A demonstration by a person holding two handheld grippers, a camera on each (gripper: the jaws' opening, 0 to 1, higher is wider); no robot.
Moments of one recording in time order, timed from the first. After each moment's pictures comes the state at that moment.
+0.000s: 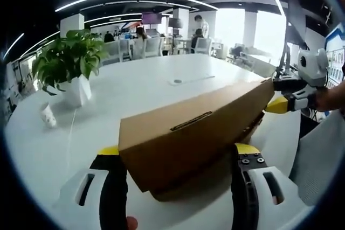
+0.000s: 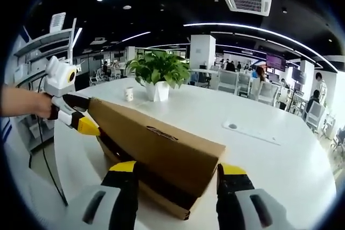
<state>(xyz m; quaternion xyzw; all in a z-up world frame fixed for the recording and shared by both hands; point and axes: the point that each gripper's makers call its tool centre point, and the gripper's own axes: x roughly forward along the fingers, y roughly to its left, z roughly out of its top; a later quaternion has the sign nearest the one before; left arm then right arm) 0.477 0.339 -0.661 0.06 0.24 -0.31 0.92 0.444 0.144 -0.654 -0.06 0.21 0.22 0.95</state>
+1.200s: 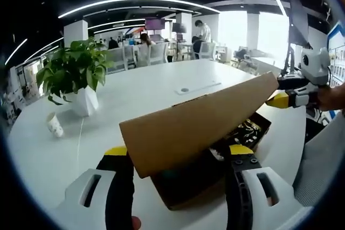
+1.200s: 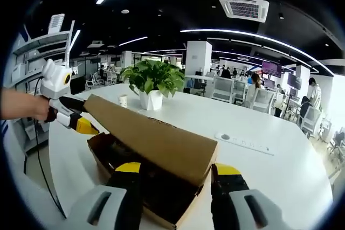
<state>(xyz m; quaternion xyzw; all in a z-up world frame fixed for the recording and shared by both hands) 0.498 0.346 -0.641 0.06 0.22 -0.30 0.93 0.465 0.135 -0.631 -0.07 0.19 0.20 0.96</state>
